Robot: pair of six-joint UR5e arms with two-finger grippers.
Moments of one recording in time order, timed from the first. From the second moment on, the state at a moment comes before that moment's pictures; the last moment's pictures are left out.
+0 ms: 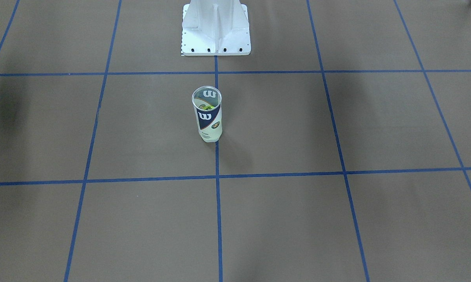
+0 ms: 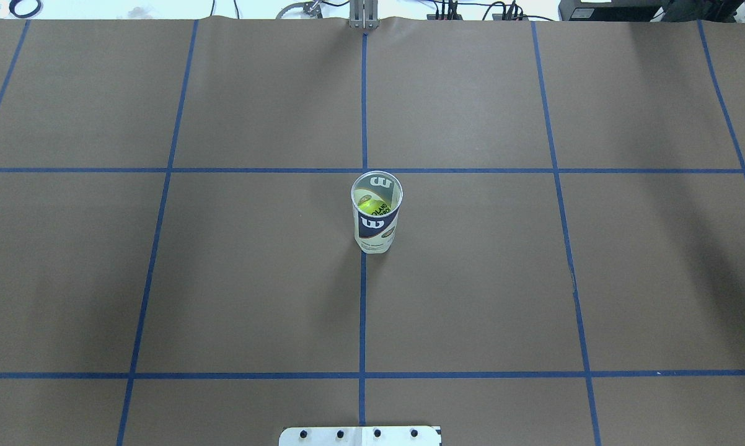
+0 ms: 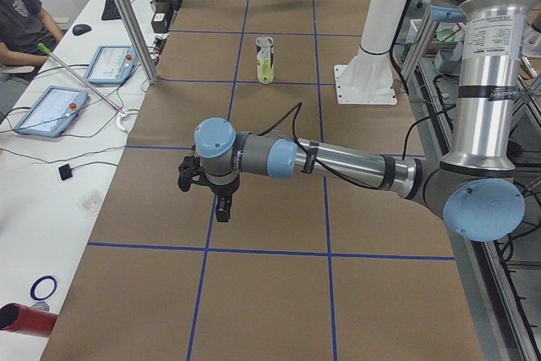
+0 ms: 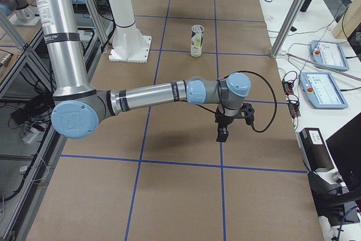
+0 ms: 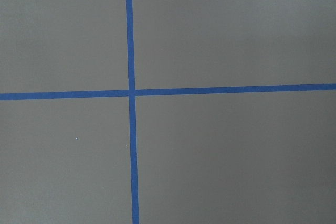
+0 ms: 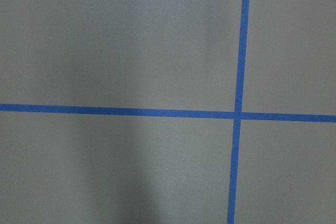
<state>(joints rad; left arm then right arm) -1.52 -1.59 -1.74 -1.53 -2.42 -0.10 1.43 -1.41 1.61 -1.73 2.31 0.12</state>
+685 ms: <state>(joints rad) -1.52 -1.59 -1.73 -1.53 -2.42 -0.10 1.43 -1.41 1.61 -1.73 2.31 0.21</state>
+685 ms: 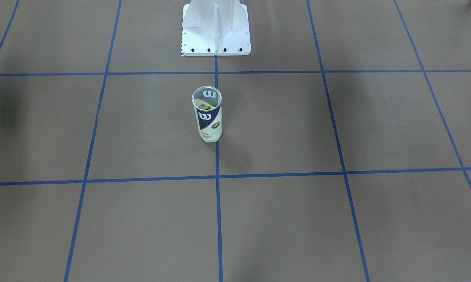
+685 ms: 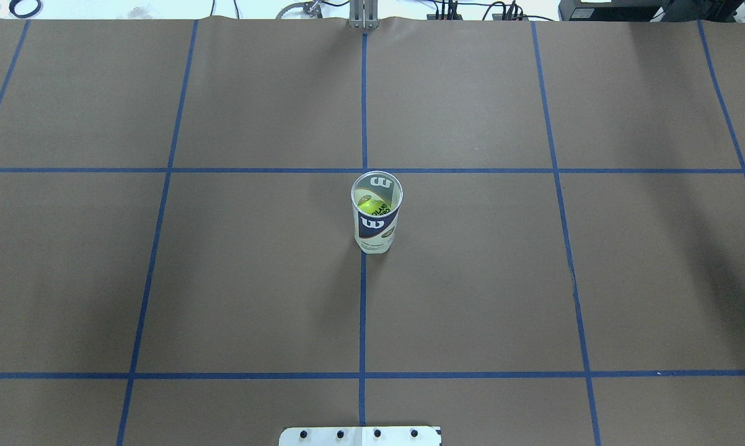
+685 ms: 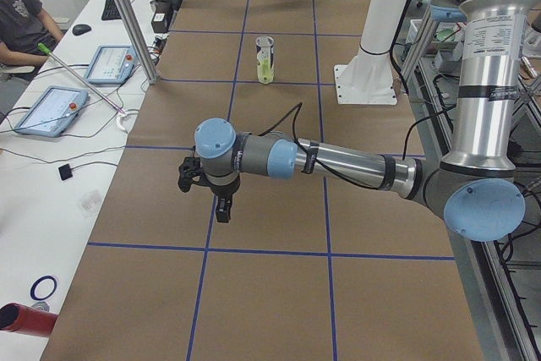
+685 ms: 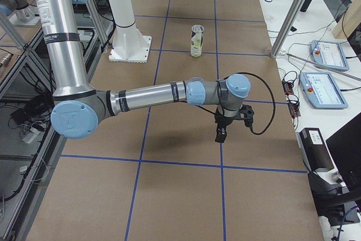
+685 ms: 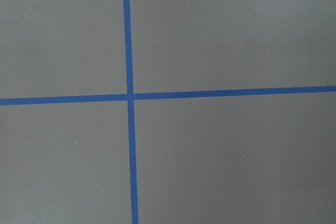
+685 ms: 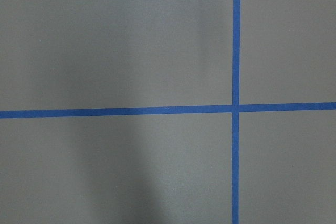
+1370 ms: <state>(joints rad) -1.51 -1.59 -1.73 -1.53 -2.42 -0.10 1.43 -1.40 1.62 -1.72 2.31 0.27</state>
